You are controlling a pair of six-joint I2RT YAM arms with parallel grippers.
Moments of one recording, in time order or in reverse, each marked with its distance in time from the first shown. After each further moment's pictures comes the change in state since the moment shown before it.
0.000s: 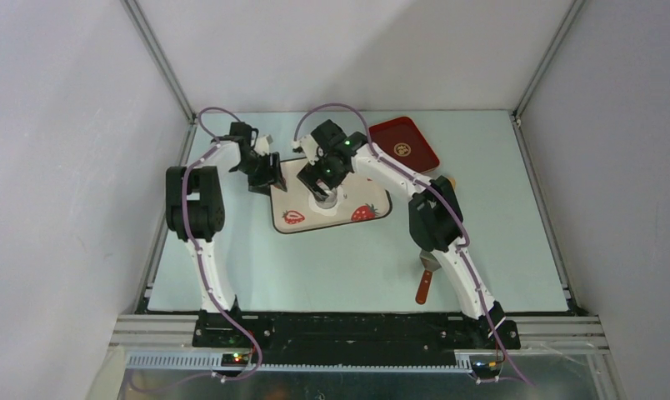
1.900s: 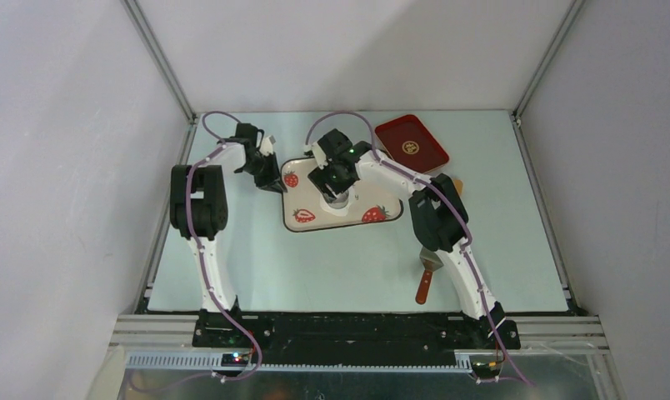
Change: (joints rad) left arm -0.021 0.027 -0.008 0.058 0.022 -0.127; right arm -0.024 -0.037 -0.190 0.135 0.116 0.094
